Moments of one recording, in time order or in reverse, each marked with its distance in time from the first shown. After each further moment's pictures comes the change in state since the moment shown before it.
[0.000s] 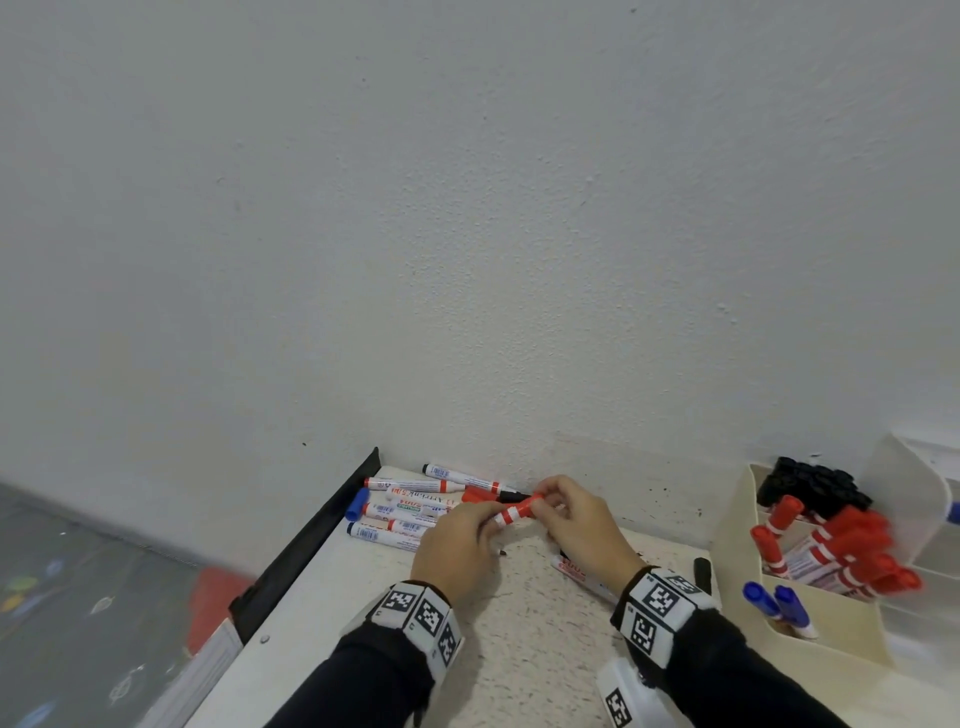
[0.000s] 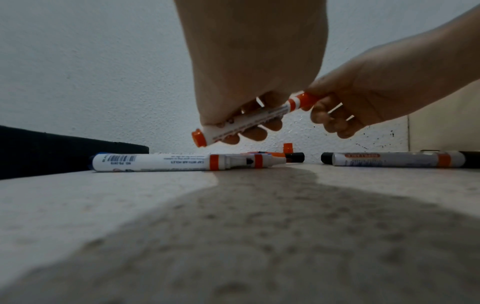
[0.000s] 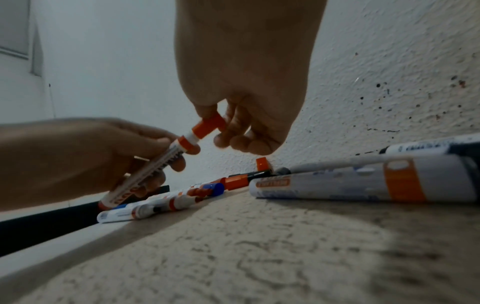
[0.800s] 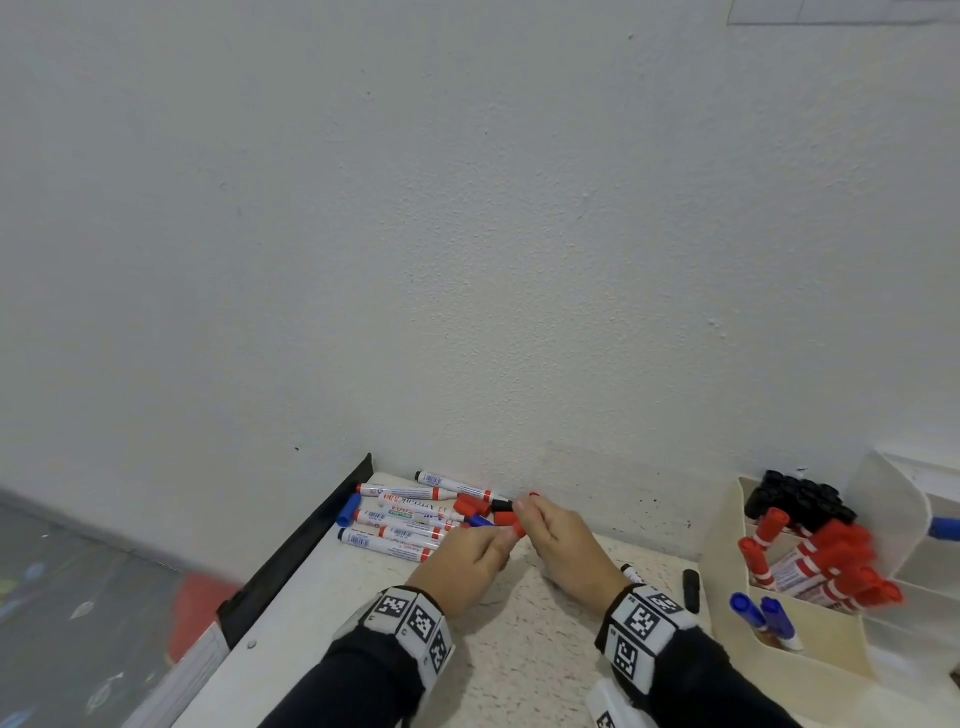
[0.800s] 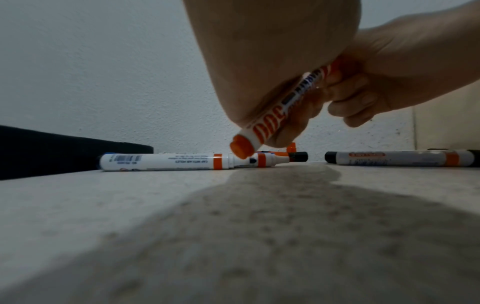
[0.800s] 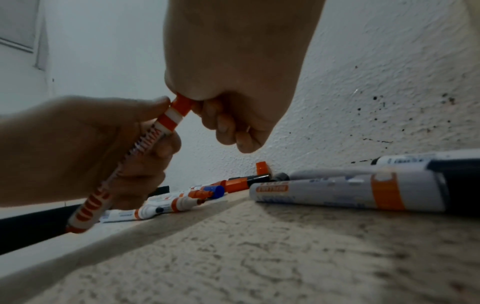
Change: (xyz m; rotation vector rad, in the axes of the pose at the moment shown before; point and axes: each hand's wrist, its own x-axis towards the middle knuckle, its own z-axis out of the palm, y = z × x) left_hand -0.005 0.011 -0.005 -0.164 -0.264 0.069; right_hand -0.012 -0.011 0.003 -0.065 -0.118 -0.147
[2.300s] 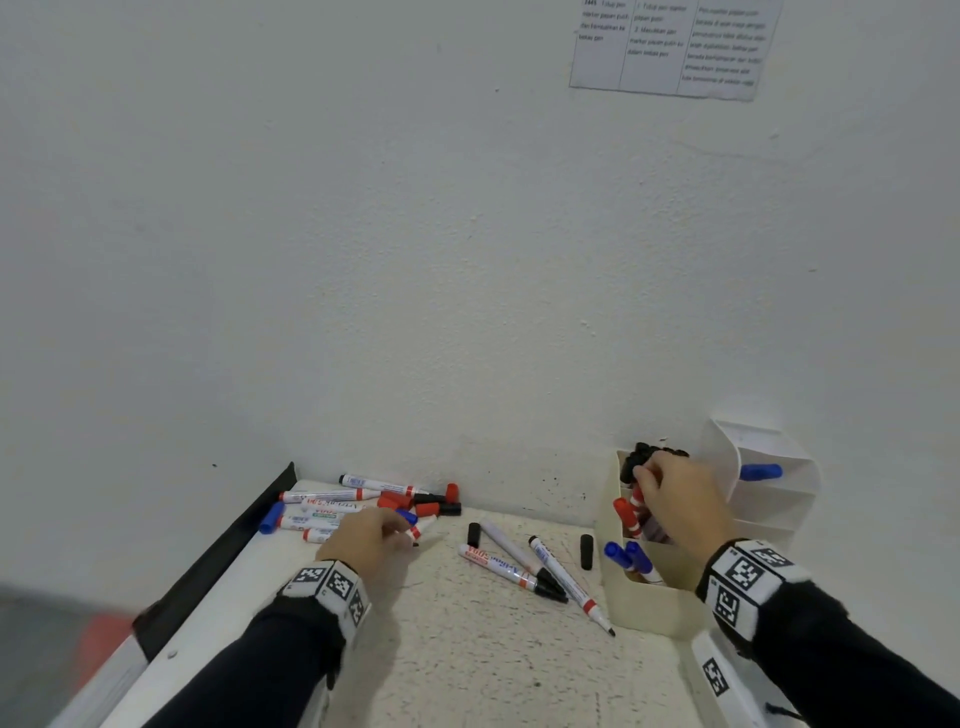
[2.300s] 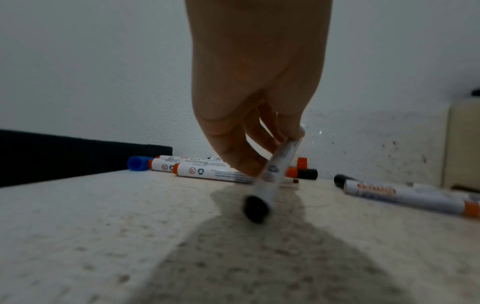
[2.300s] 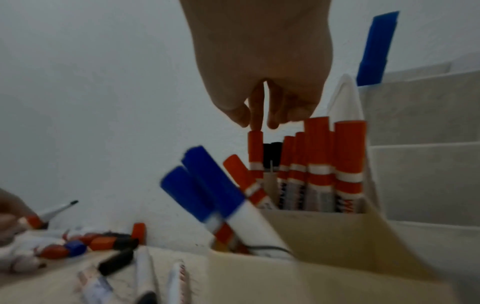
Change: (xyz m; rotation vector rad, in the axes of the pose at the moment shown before) left_hand -0.003 0.016 -0.017 0.279 0.013 -0.354; right_hand -0.082 0.002 -0.167 -0.765 0.487 0.385
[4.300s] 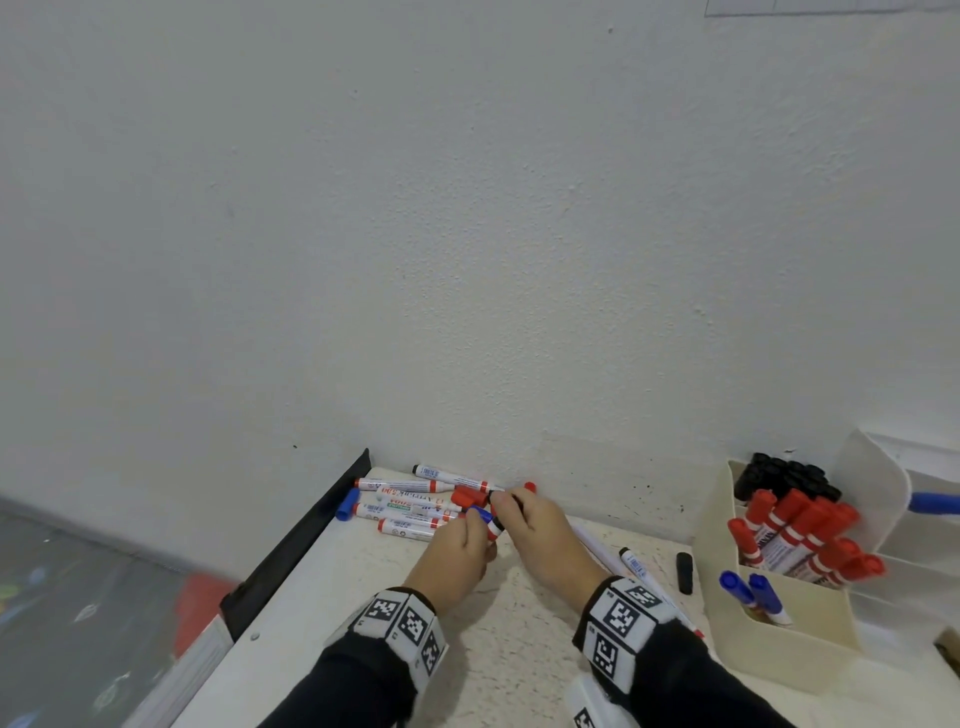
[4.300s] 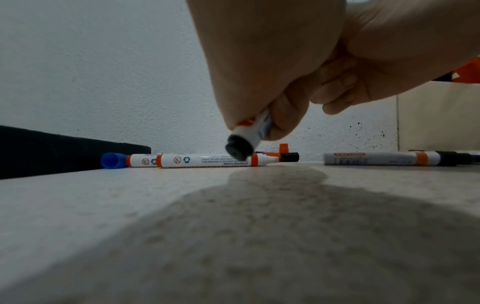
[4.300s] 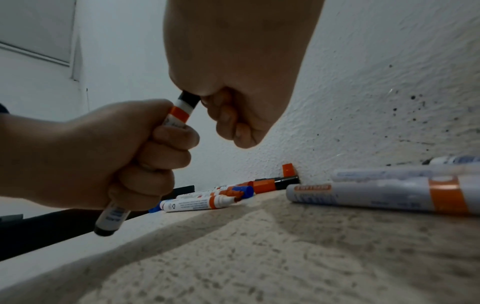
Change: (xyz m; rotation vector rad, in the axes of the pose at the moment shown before) left_hand -0.003 -0.002 0.019 0.037 0.173 0.317; right_hand -0.041 -0.158 0.118 0.822 -0.461 -0.328
